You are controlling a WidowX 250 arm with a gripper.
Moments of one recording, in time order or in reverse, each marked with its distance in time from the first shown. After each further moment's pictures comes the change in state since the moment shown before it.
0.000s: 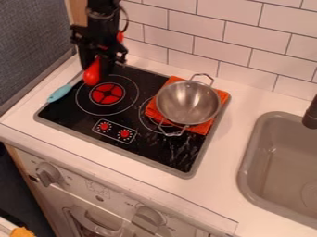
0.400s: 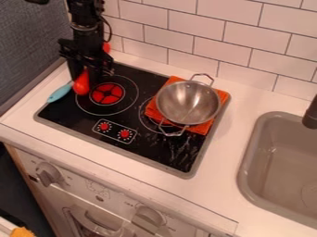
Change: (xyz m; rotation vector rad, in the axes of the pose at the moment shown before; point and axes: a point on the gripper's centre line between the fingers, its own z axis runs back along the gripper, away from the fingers) arm -0.003 0.002 -0.020 -0.076 0.012 -0.025
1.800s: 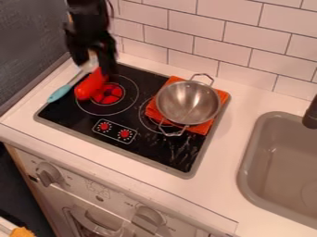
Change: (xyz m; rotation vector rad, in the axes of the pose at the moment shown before) arm -0.012 -0.015 0.070 -0.092 -0.212 -0.111
